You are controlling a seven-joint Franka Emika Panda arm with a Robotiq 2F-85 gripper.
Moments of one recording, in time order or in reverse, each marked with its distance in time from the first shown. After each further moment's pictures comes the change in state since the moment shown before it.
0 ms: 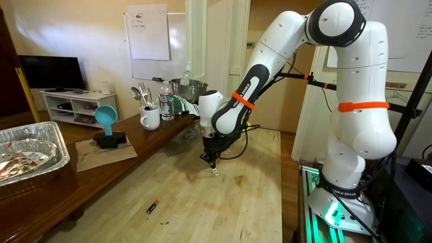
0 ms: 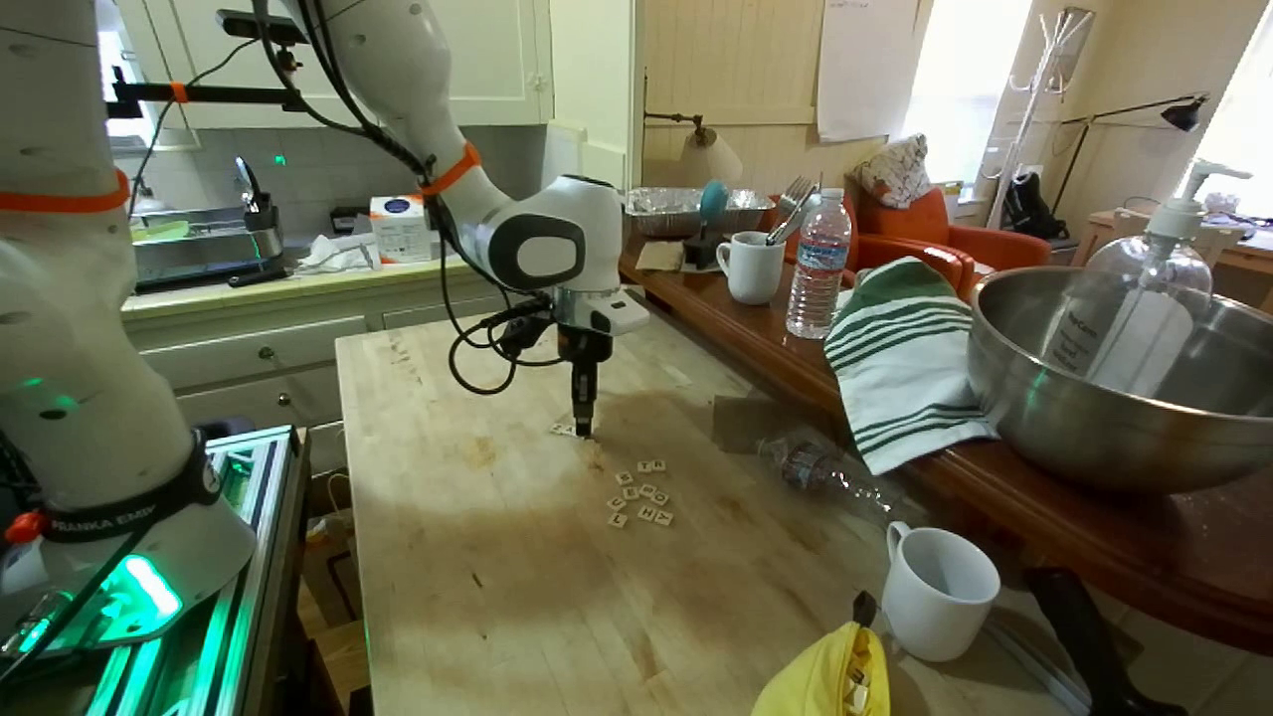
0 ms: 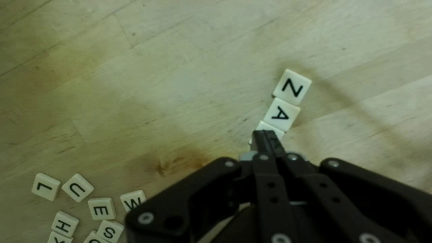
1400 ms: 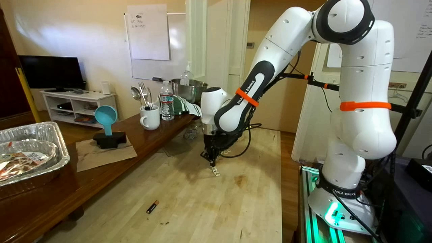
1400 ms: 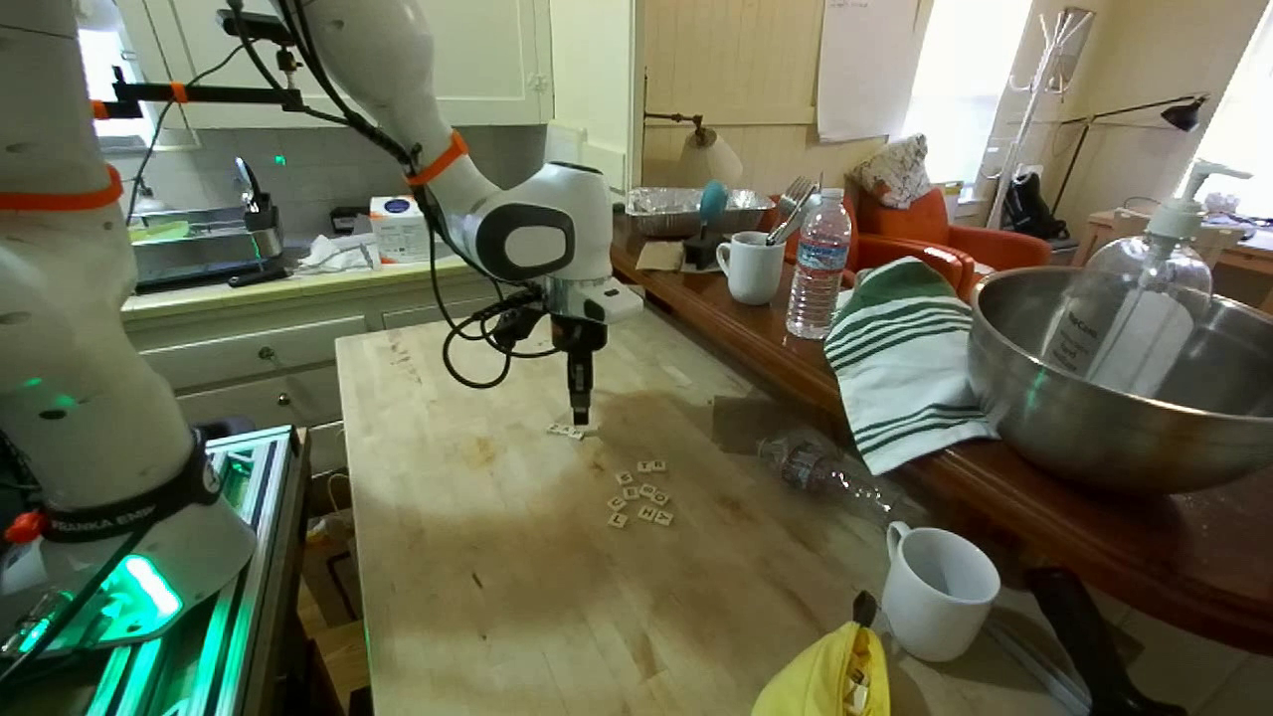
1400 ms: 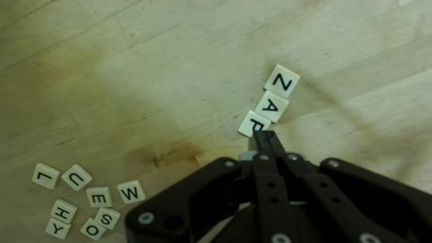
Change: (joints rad) arm -0.003 -0.054 0.013 -0.039 0.008 0.024 -0.028
